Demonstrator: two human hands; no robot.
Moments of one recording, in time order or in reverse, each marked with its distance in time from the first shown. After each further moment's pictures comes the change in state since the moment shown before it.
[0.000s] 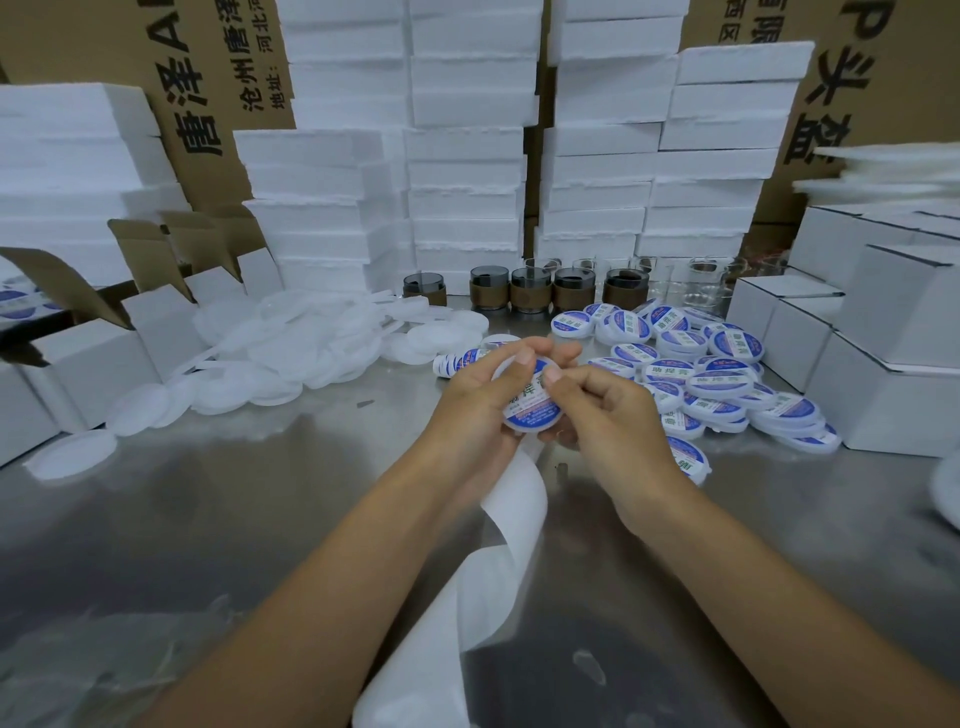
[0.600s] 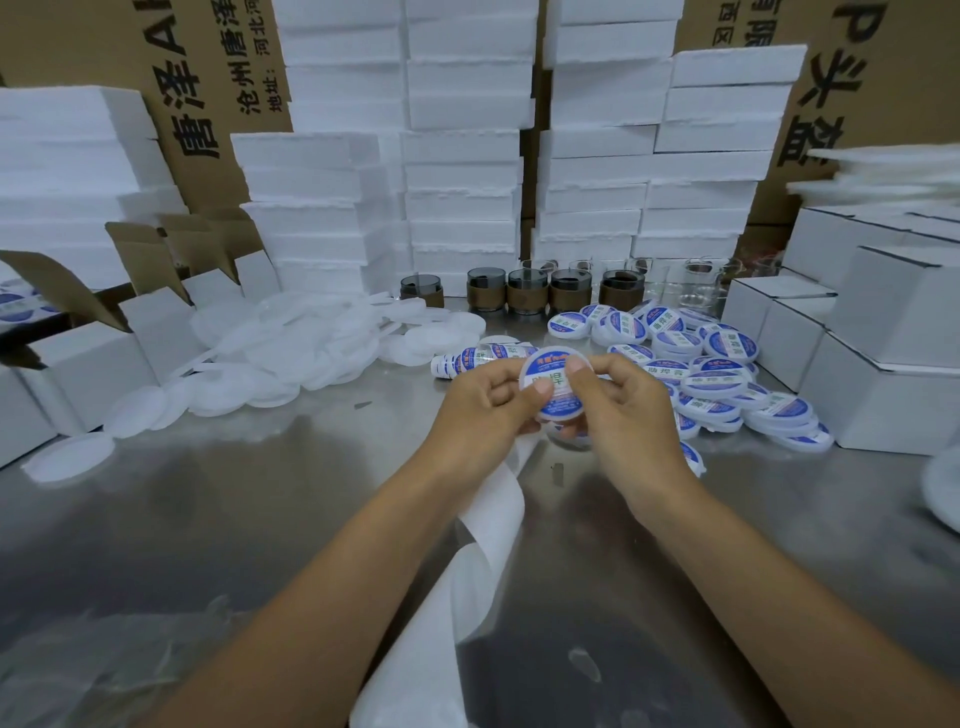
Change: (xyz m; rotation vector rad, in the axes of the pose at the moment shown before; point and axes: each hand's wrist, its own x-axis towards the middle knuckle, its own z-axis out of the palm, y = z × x) left_hand -0.001 -0.007 -0.007 0.484 0.072 0.027; right_hand 0.008 0.003 -0.008 0.035 0.133 -0.025
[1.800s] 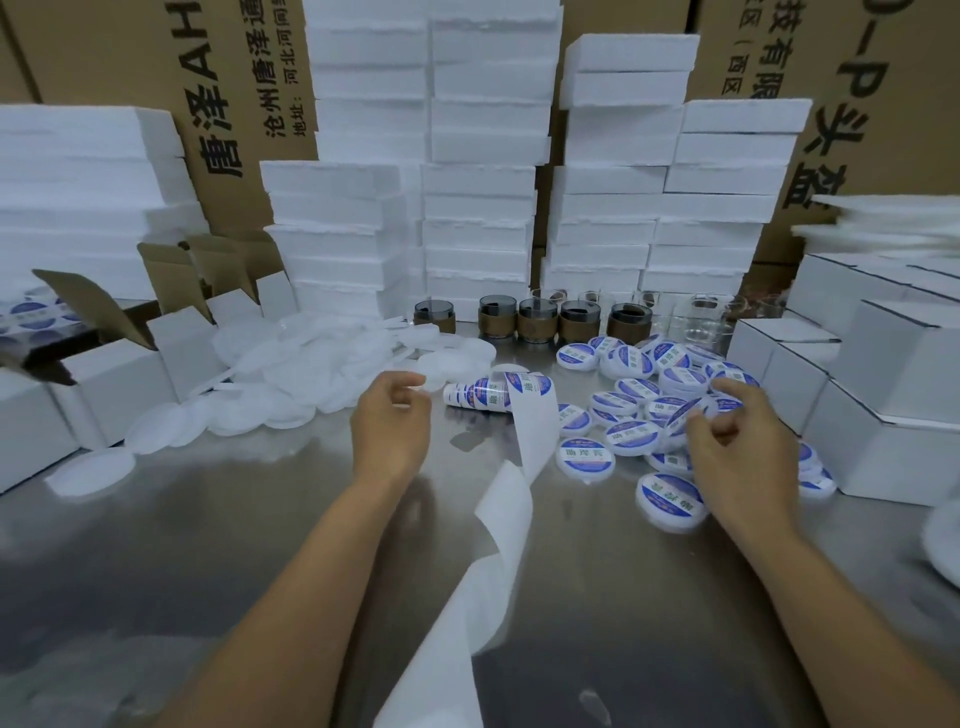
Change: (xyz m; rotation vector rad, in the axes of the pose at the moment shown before) left_hand 0.026 -0.018 -0.072 0.387 0.665 0.027; right_hand 0.030 0.018 -0.073 -0.631 0.376 -0.210
